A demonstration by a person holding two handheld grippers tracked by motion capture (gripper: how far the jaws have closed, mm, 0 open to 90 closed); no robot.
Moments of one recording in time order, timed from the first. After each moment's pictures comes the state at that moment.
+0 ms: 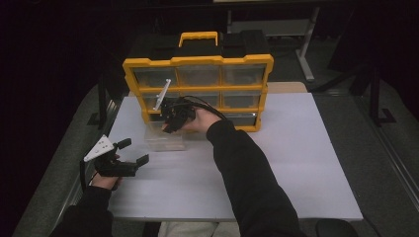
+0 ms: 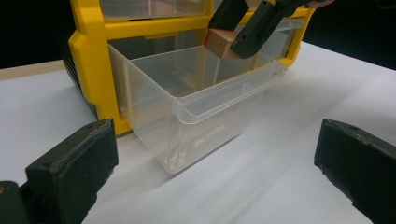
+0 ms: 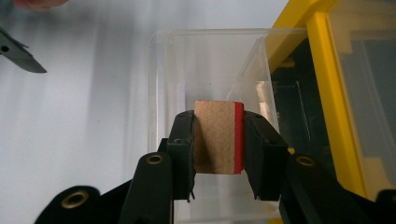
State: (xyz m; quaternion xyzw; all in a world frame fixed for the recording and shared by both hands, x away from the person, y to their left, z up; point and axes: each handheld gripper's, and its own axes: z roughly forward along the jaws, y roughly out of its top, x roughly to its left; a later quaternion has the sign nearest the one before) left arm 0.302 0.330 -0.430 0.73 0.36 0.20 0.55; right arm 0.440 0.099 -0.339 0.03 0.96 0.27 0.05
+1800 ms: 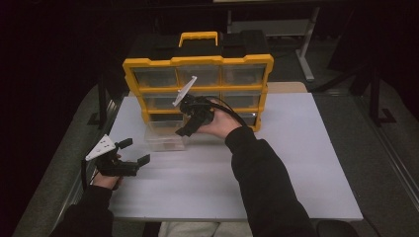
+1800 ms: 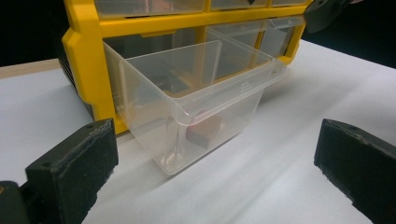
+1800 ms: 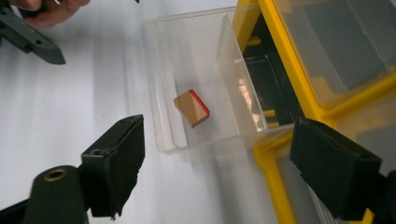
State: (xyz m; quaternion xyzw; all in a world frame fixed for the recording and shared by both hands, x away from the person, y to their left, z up) left arm 0.304 0.328 -0.430 0.73 0.35 0.20 0.55; right arm 0.424 0.042 -0.326 0.10 0.94 0.32 0.07
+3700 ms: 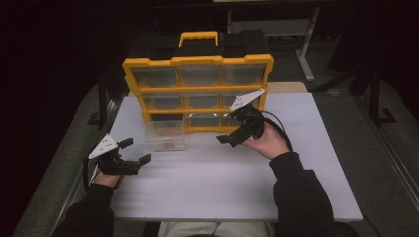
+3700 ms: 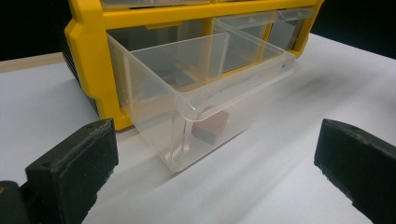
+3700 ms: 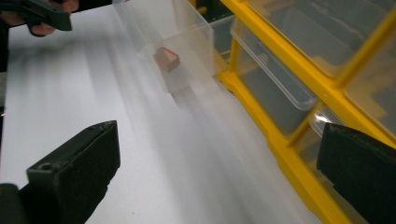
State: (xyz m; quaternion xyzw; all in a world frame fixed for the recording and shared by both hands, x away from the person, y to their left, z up) left arm 0.308 0.326 -0.433 0.73 0.36 0.20 0.54; right arm 0.386 -0.092 -0.346 0.23 0.88 0.41 0.09
